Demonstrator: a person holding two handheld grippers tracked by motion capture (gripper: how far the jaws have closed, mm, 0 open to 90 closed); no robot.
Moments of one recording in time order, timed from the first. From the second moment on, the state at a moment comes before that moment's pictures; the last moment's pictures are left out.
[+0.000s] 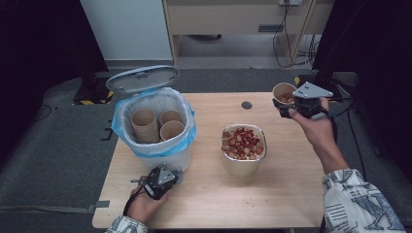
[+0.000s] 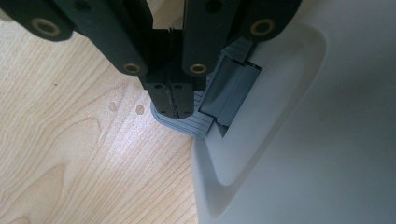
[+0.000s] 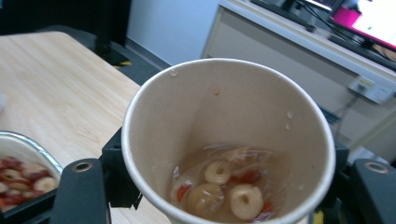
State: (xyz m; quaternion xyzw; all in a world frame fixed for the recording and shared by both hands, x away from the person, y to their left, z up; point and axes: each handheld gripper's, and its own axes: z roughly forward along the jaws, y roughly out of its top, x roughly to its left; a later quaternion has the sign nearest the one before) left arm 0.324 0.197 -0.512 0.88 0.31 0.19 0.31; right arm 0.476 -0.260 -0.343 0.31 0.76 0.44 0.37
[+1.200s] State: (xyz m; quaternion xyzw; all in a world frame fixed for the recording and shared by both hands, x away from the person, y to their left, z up) left arm 0.324 0.197 -0.512 0.88 0.31 0.19 0.31; right arm 0.461 -0.218 -0.323 0.14 0.79 0.39 0.45
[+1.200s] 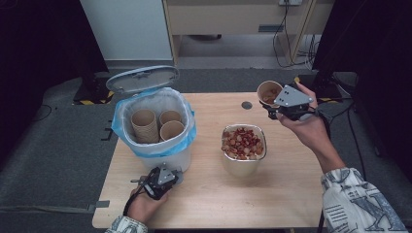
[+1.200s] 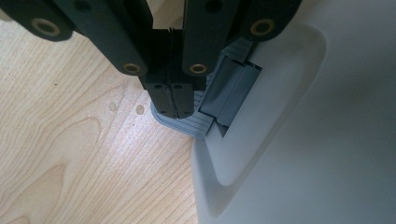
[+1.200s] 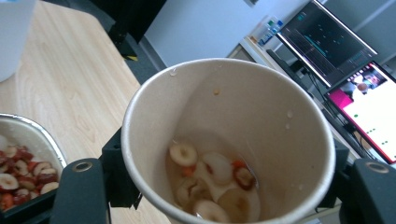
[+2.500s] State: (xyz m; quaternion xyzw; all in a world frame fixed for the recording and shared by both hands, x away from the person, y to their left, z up) left arm 0.325 0.198 -0.512 0.88 0.32 0.19 0.31; right arm 0.443 -0.201 -0.319 0.02 0.81 0.28 0.52
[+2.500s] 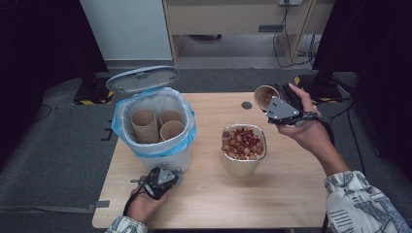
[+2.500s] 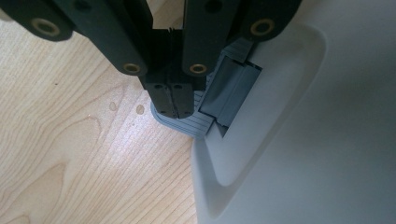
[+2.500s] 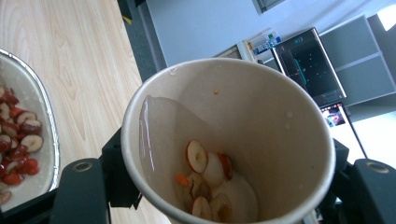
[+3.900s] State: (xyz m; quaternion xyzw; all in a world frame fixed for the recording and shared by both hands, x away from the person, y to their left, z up) left arm 0.325 0.198 -0.512 0.87 0.32 0.19 0.31; right arm 0.437 -0.192 -0.310 -0.03 0.80 0.23 0.55
